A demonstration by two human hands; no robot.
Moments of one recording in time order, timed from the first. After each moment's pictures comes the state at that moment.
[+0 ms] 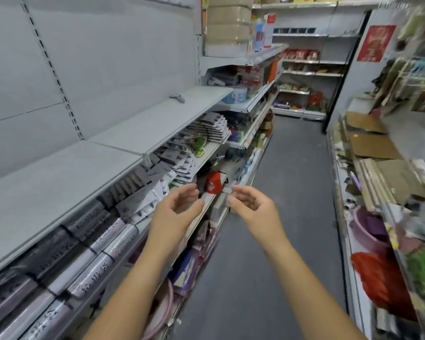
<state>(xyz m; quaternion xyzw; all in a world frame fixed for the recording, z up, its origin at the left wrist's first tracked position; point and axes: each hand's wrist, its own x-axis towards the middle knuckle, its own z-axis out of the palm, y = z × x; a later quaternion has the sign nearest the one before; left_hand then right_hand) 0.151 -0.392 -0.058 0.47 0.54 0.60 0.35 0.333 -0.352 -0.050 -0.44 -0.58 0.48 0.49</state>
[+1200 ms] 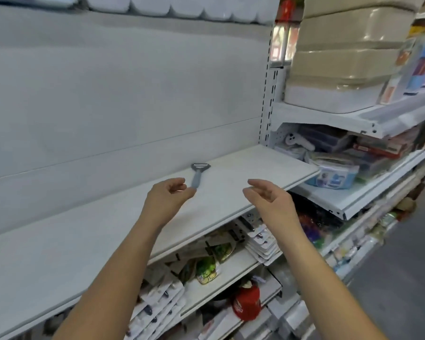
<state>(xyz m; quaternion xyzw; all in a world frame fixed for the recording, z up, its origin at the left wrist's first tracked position) 0.037 0.244 0.010 0.27 0.79 0.53 0.14 0.227 0.391 0.004 -0.27 -0.68 0.59 0.36</state>
